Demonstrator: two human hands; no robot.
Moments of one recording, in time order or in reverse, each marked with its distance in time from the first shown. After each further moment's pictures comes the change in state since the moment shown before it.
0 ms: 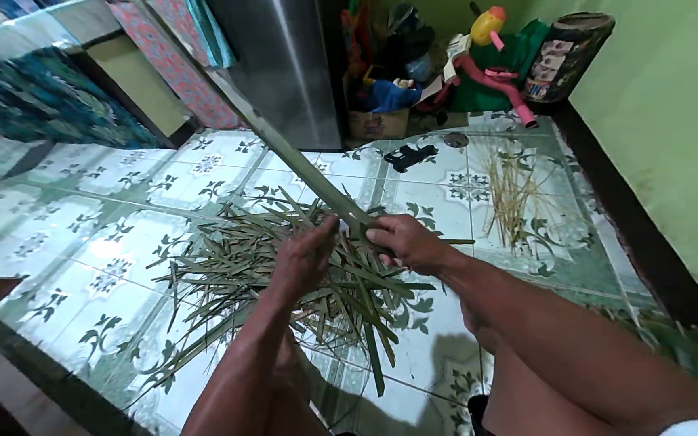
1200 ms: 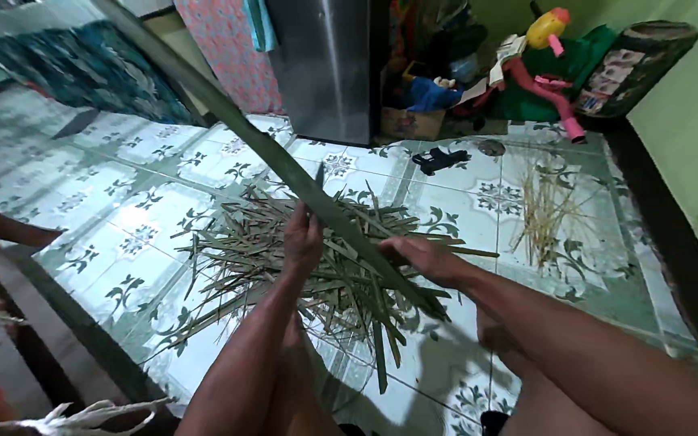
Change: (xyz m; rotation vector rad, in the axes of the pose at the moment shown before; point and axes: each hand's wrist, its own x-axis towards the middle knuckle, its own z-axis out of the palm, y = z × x) left_hand -0.010 -0.014 -0.006 -0.383 0.415 -0.410; right_hand 0.011 0.050 -0.001 -0.245 -0.205 -0.068
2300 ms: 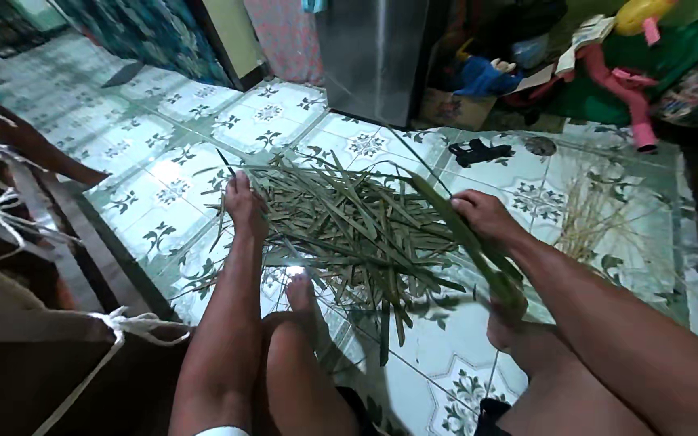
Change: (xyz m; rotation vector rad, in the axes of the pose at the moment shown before) left_hand 0.012 -0.046 -0.125 -0.246 0.612 -0.541; right_hand 0.015 0.026 -0.069 -0.396 0.369 0.135
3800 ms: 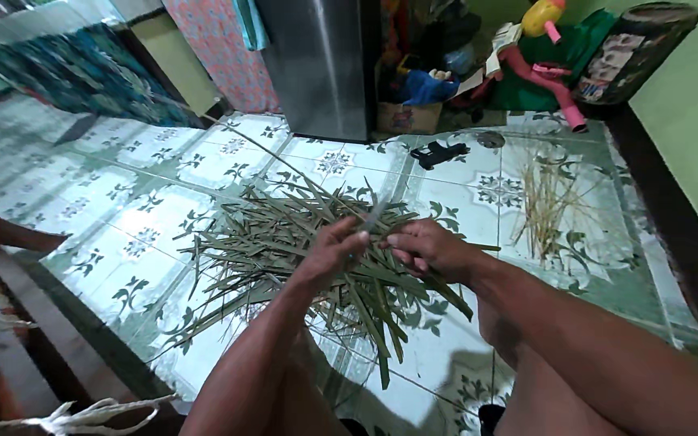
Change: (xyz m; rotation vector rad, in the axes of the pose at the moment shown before) left_hand -0.129 0.007 0.101 0.045 -1.217 -0.140; right_hand -0.055 -0.085 0.016 0.706 -0.419 0.036
